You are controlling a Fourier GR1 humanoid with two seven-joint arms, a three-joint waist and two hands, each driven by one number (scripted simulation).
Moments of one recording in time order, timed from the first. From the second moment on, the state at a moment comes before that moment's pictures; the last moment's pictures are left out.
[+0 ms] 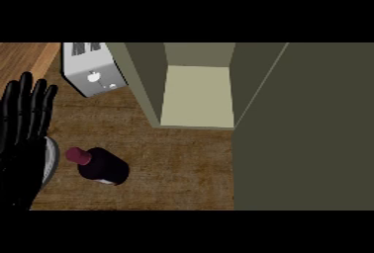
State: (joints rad) left arm -0.03 0.10 -0.01 -2.10 -0.04 0.01 -0.01; right arm 0.00 -0.11 -0.01 -2.10 -0.04 0.00 0.00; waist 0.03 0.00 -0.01
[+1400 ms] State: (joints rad) left arm -0.27 0.00 -0.63 -1.97 -0.63 1.04 0.59; right arm 0.13 -0.17 0.12 -2.41 -0.21 0.12 0.35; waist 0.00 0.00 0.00
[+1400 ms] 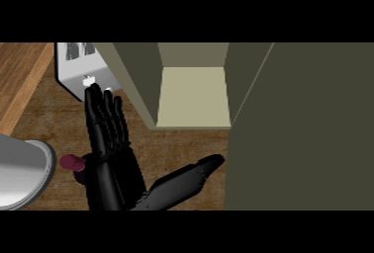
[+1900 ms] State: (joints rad) left arm -0.29 0.00 -0.63 -2.06 -0.89 1.03 0.85; right arm 0.07 -0.16 0.11 -2.42 -0.20 0.09 0.43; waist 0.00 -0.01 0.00
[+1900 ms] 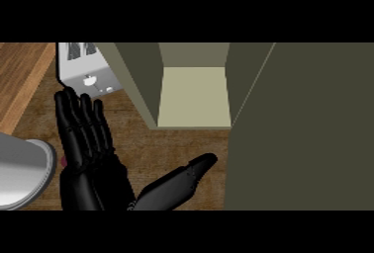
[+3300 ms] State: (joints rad) left arm 0.07 0.13 -0.58 -2.31 -0.98 0.99 0.93; right arm -0.02 -0.16 0.10 -2.44 -0.16 0.06 0.52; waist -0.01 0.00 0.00
